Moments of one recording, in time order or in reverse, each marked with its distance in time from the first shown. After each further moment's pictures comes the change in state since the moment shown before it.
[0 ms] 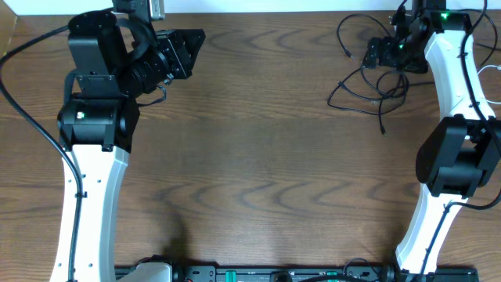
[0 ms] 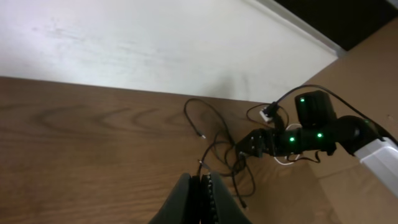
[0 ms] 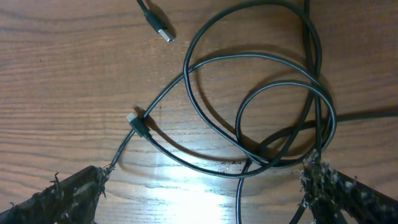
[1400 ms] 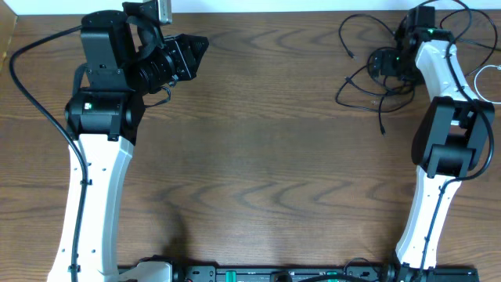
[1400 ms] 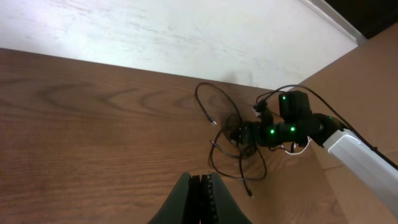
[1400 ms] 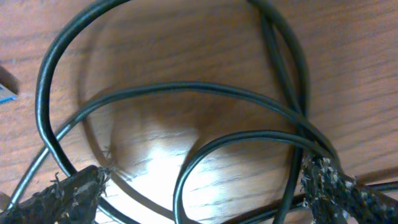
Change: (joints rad) left arm -0.010 0.043 0.000 -0.048 -0.013 0.014; right arm -0.051 0.217 -0.002 0.204 0.161 0.017
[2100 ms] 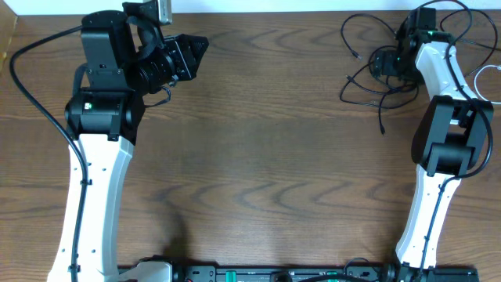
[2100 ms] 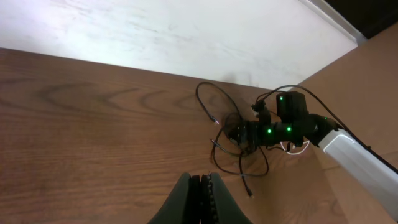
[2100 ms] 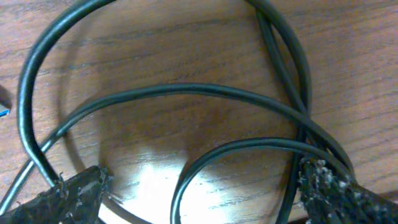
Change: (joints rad) left arm 0.000 0.000 0.000 -0.001 0.000 0.000; right arm -0.004 0.032 0.005 0.038 0.009 0.000
